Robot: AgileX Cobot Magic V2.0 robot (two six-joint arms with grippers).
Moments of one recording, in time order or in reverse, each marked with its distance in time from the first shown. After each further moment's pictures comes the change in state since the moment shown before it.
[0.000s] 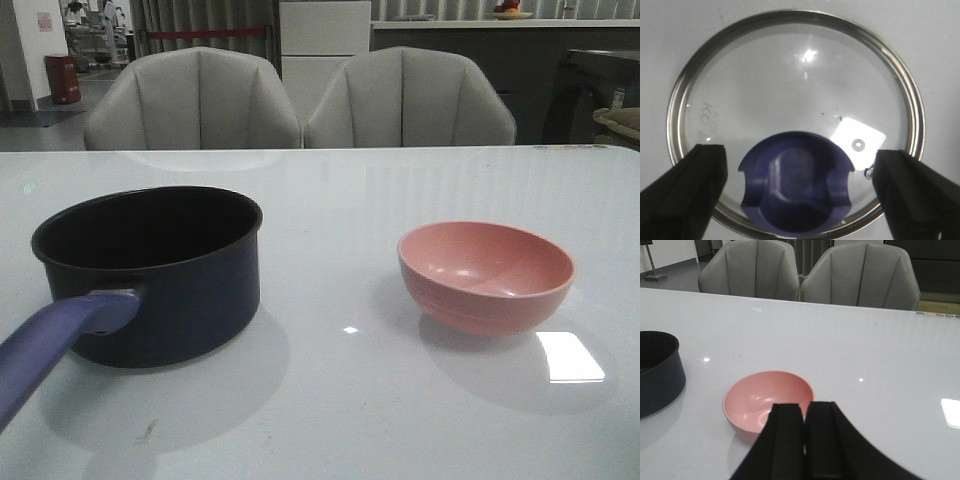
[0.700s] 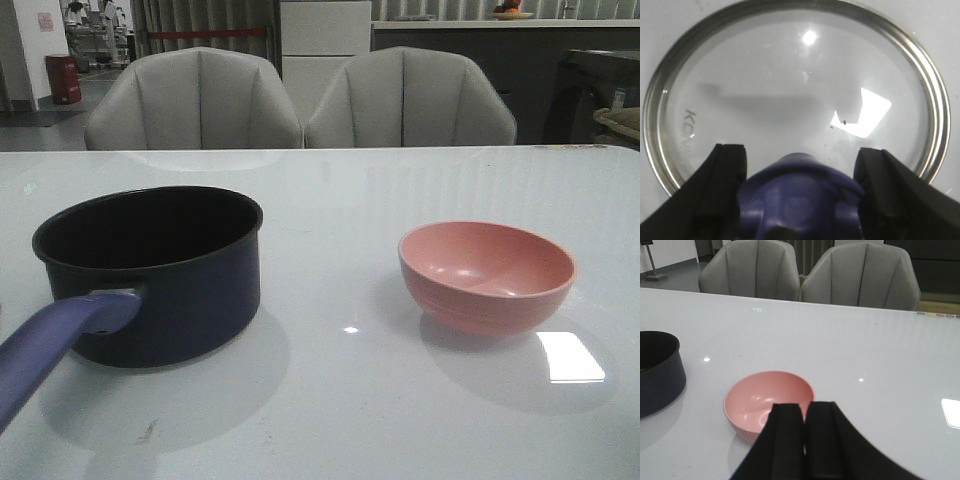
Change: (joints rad) left arm 0.001 0.117 -0.111 -0.021 0.127 0.013; right arm 0.000 0.000 0.000 0.000 0.000 0.000
